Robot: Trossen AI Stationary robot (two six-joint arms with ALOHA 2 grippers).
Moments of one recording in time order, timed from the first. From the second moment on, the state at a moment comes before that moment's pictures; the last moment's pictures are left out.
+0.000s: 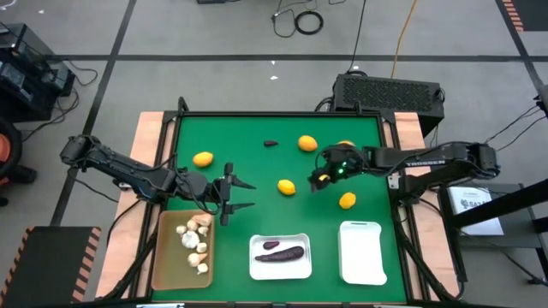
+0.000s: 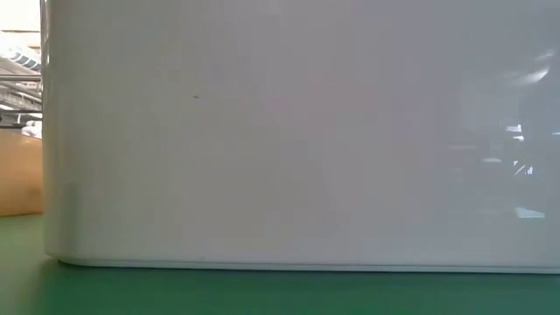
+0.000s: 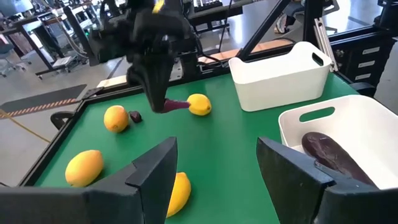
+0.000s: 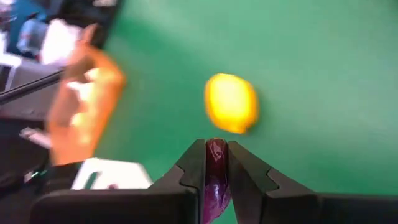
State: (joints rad) left arm -0.26 1.13 0.63 0.24 -0.24 0.16; right arm -0.12 1.21 0.72 -0.21 -0.10 0.98
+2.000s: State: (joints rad) left arm -0.26 1.13 0.63 0.20 -0.24 0.14; right arm 0.34 1.94 1.57 -0.73 -0.11 0.63
